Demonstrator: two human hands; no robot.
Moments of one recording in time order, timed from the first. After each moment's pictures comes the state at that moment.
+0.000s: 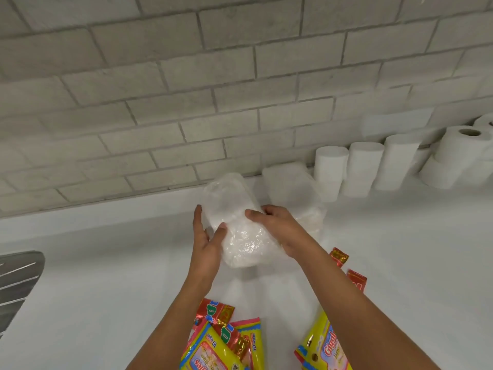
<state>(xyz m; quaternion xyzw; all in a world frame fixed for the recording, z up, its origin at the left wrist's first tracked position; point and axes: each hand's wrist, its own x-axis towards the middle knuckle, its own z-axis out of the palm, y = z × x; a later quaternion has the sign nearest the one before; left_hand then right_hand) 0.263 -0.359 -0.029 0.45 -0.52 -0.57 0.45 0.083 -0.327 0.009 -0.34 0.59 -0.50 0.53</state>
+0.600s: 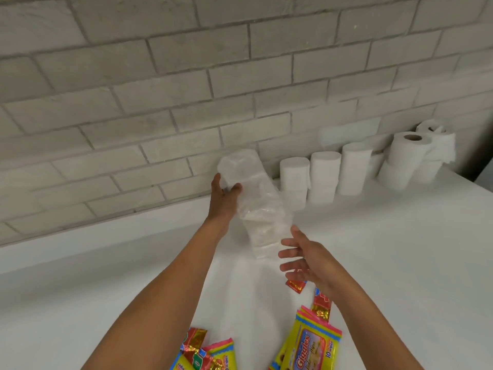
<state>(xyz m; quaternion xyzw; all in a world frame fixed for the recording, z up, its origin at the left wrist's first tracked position) 0.114 -0.431 0.032 0.45 -0.56 -0.59 0.37 -0.004 -0.229 0.002 -0.20 0.66 -0.50 0.53</state>
